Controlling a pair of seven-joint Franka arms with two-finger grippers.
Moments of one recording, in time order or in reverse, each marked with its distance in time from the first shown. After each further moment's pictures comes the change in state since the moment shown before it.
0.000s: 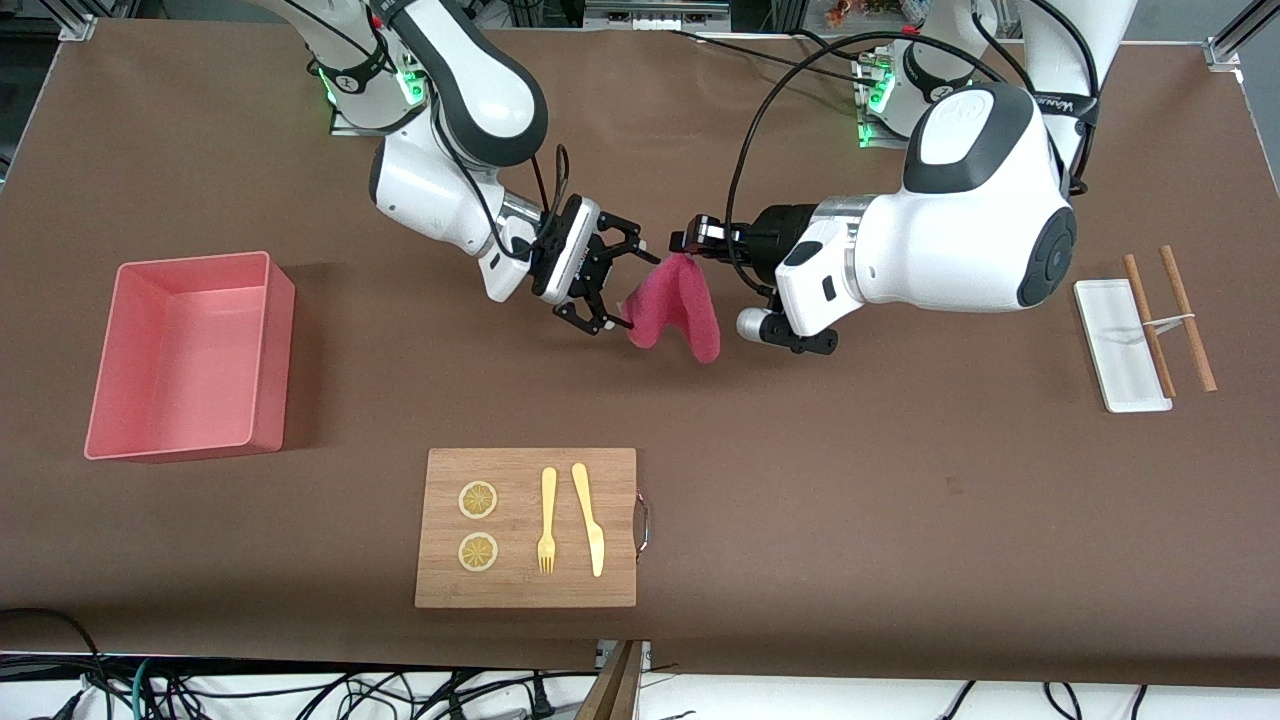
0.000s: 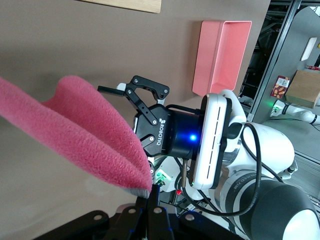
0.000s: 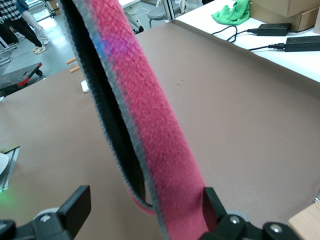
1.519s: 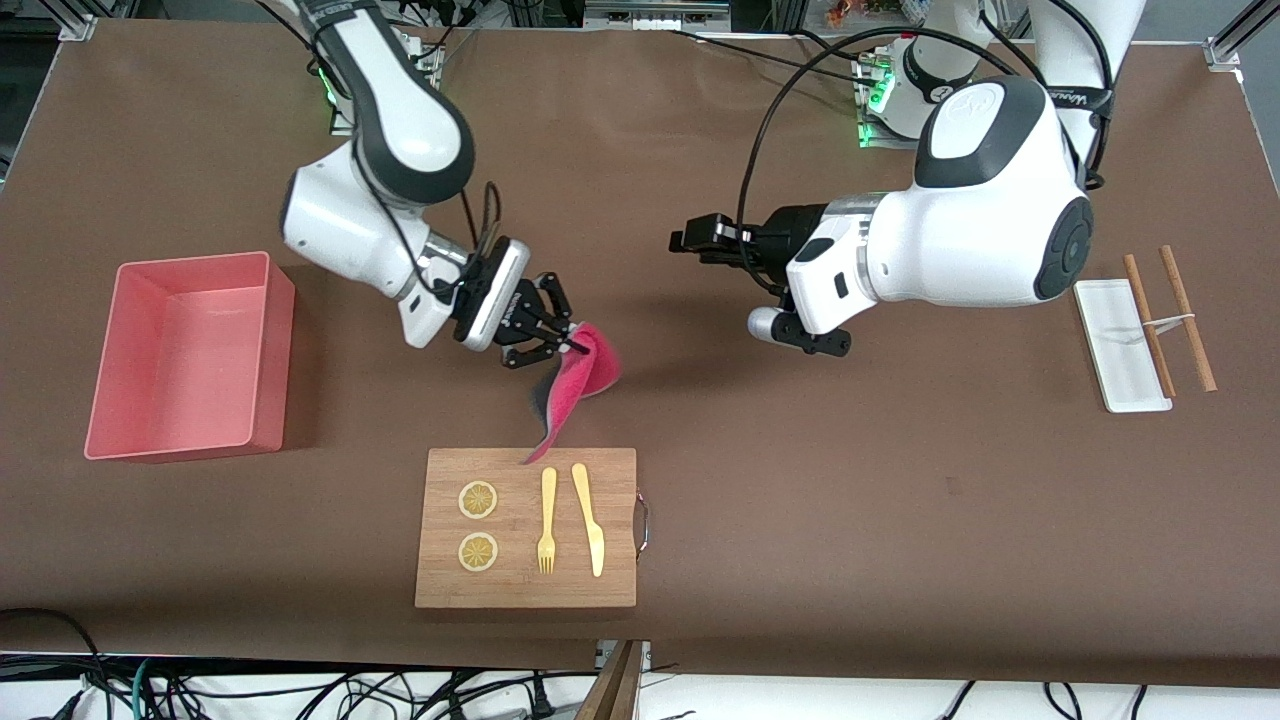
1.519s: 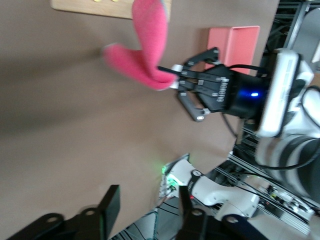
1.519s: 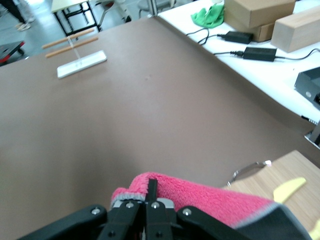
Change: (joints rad) left arm 0.017 -0.015 0.010 -0.004 0.077 -0.009 0.018; right arm 0.002 -0.014 -0.258 0.055 -0.208 -0.217 0.004
